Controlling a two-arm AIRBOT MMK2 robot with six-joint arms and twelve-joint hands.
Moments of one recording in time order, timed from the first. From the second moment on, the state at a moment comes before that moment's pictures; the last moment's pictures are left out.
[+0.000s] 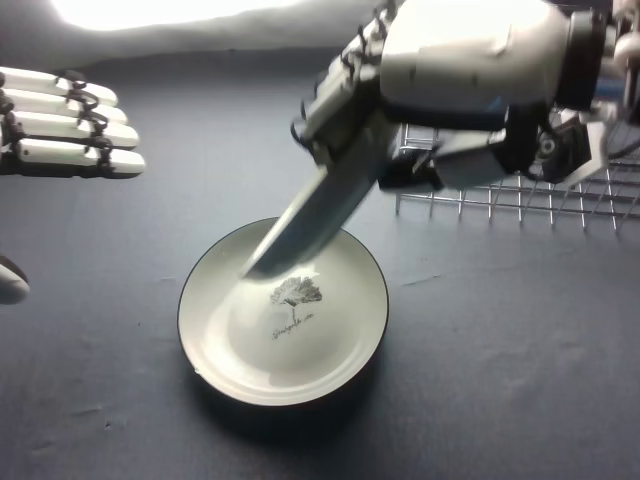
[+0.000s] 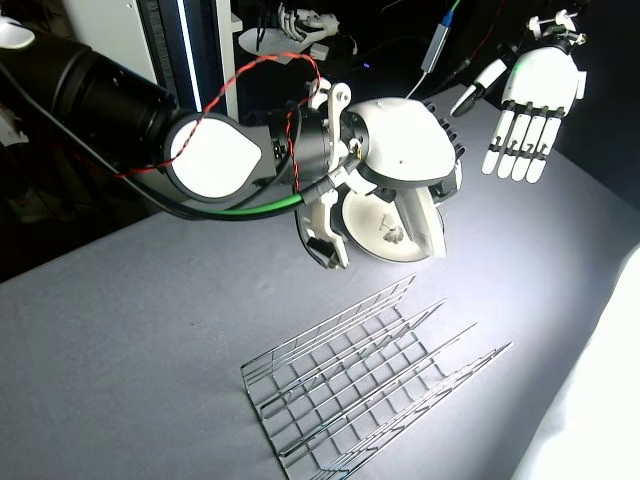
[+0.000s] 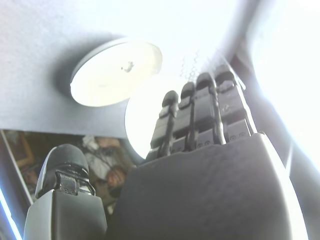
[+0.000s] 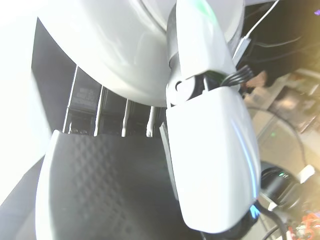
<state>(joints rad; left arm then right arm) 0.37 -0.78 1.46 1.56 -0.92 -0.10 -0.23 -1.11 1.13 -0.72 0.57 -0.25</state>
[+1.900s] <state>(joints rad) 0.40 -0.79 1.50 1.58 -0.92 -0.04 -0.03 -1.09 1.17 0.36 0.19 -0.25</state>
